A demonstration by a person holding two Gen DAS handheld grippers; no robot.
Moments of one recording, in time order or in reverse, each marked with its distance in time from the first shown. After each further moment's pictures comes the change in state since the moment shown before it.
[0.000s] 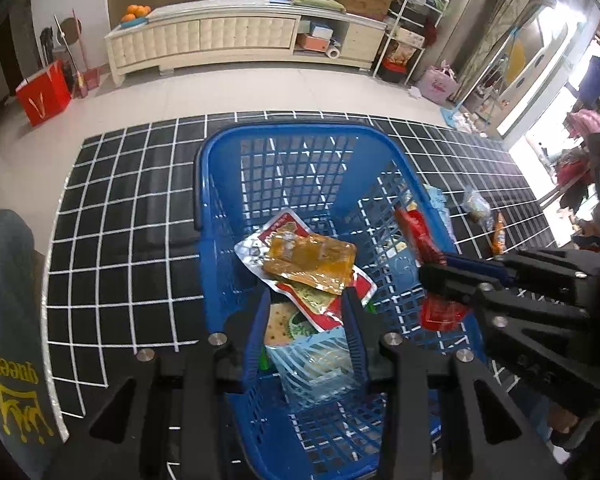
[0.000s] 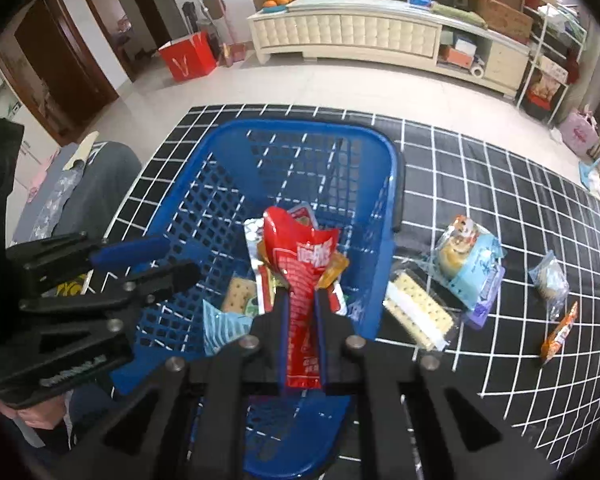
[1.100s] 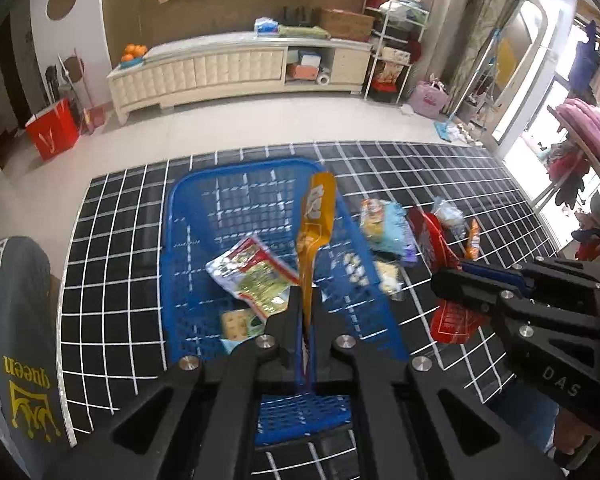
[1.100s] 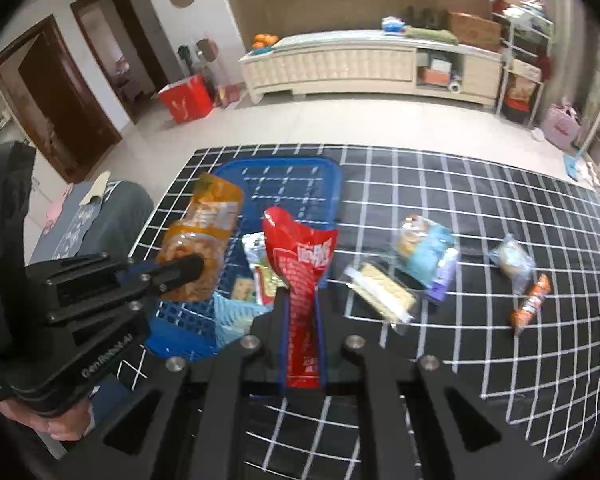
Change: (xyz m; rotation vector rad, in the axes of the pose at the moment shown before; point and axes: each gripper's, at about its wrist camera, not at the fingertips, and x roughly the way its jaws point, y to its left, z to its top) left arm -0.041 -0.072 -0.010 0.064 -0.093 0.058; right arm -0.077 -0.028 -0.034 0.066 -0.140 0.027
